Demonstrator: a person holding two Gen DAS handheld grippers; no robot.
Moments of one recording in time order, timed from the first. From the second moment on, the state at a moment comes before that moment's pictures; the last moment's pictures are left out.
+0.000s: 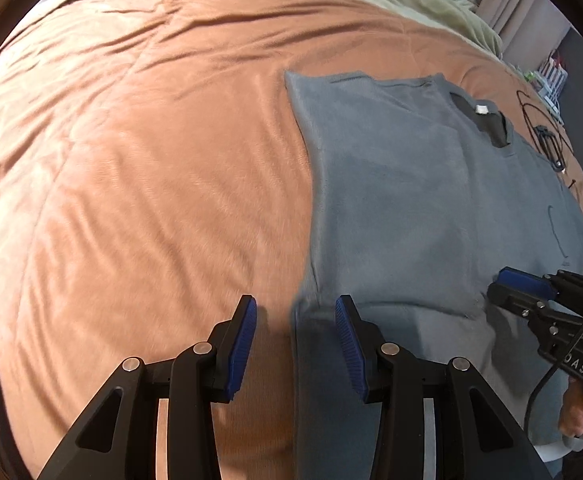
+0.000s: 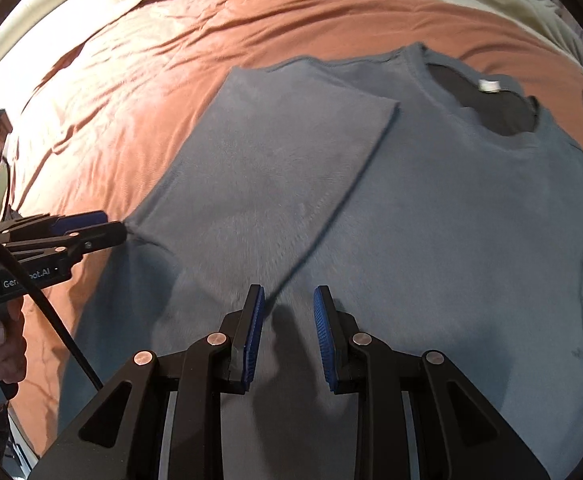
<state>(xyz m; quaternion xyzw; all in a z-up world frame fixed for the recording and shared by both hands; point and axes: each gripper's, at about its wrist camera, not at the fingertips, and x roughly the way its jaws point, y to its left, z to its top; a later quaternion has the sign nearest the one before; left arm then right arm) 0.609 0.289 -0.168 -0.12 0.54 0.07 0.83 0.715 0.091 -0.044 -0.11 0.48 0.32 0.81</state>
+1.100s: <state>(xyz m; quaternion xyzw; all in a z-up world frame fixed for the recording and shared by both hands) 0.450 0.141 -0.042 -0.11 0.41 0.09 0.90 0.482 -0.115 0.098 -0.08 0.32 0.19 0.92</state>
